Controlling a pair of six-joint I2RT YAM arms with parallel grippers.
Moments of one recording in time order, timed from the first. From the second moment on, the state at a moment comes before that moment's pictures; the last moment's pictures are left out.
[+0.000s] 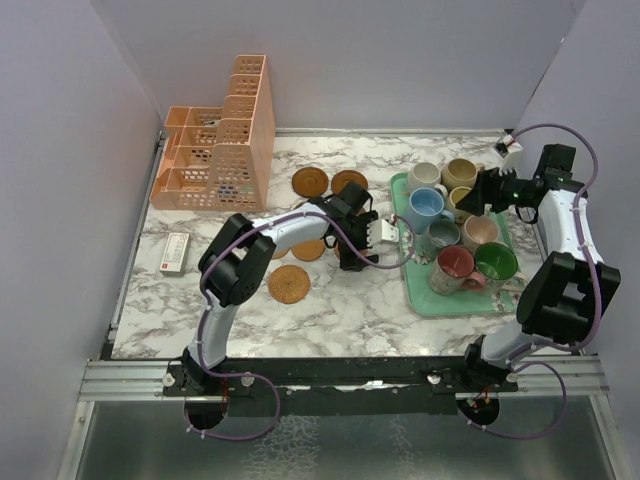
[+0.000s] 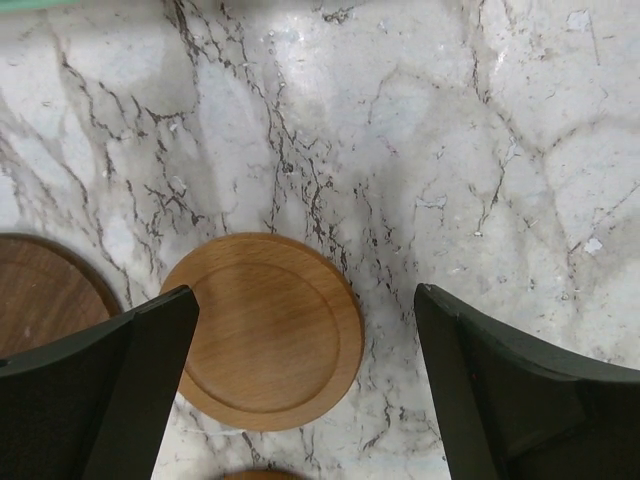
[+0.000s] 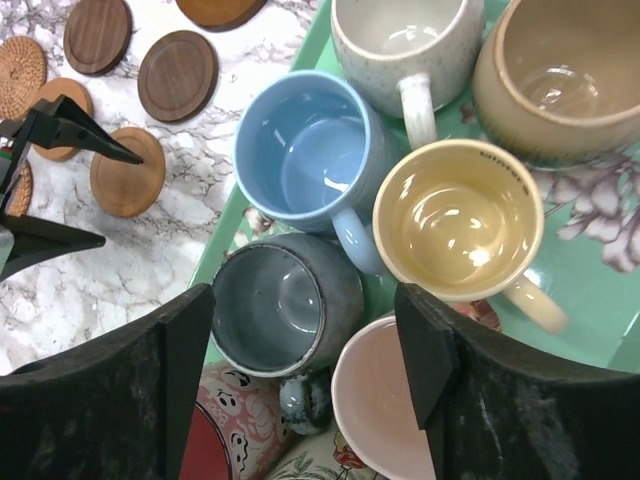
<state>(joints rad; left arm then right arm) -0.76 2.09 1.53 -0.51 0.46 0.77 -0.35 1.58 1.30 -0.69 -0.85 -0.46</state>
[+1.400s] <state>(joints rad) -0.58 1.48 0.82 -0.41 0.12 0.70 -0.26 1.38 1.18 -0.54 -0.85 -0.41</state>
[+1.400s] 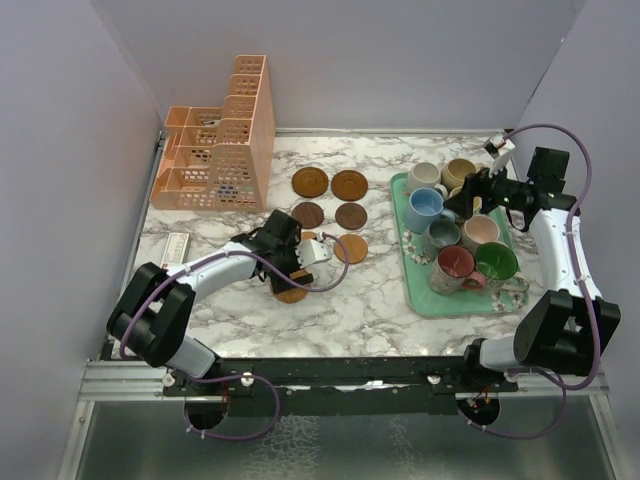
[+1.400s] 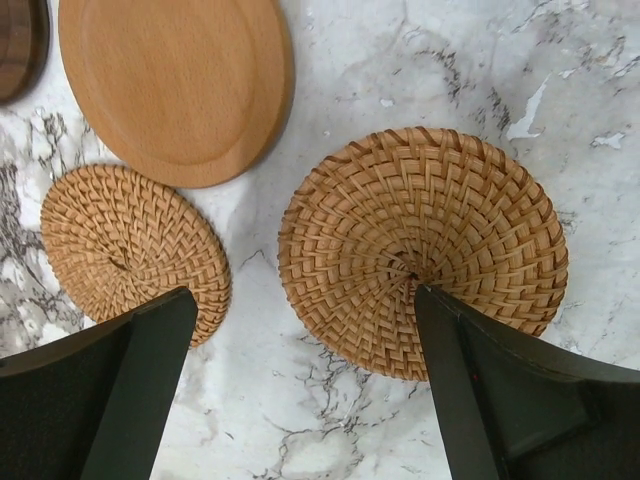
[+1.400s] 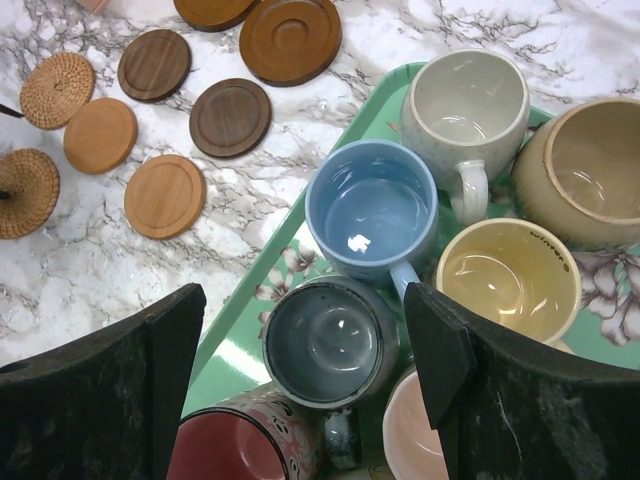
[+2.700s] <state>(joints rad) -0.92 1.88 1.25 -0.42 0.22 0.65 -0.26 1.38 1.17 -0.53 -0.86 -0.43</state>
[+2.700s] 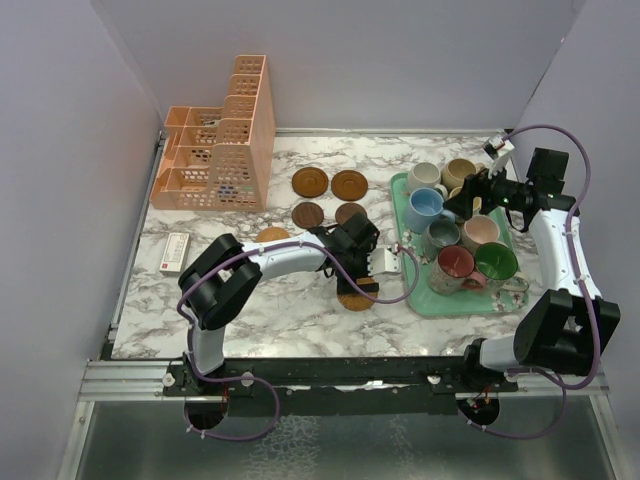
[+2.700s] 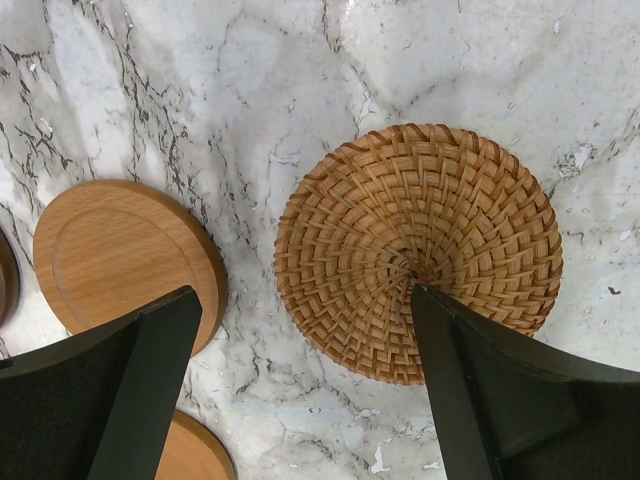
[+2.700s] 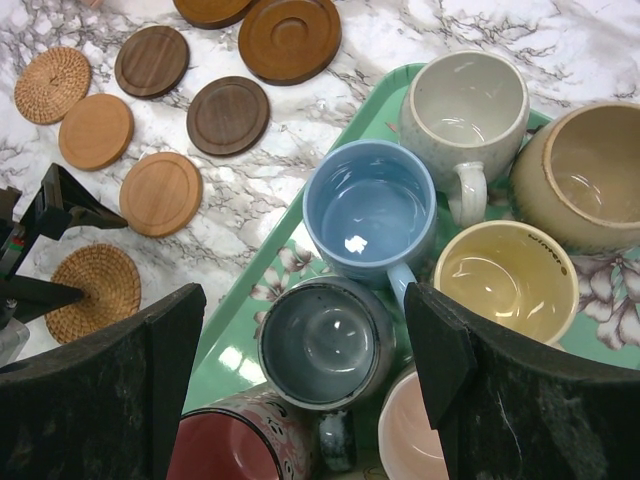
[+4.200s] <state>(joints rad) -0.87 1.84 1.21 -0.41 0.22 0.68 -0.26 1.38 1.17 -0.53 -0.86 -0.44</state>
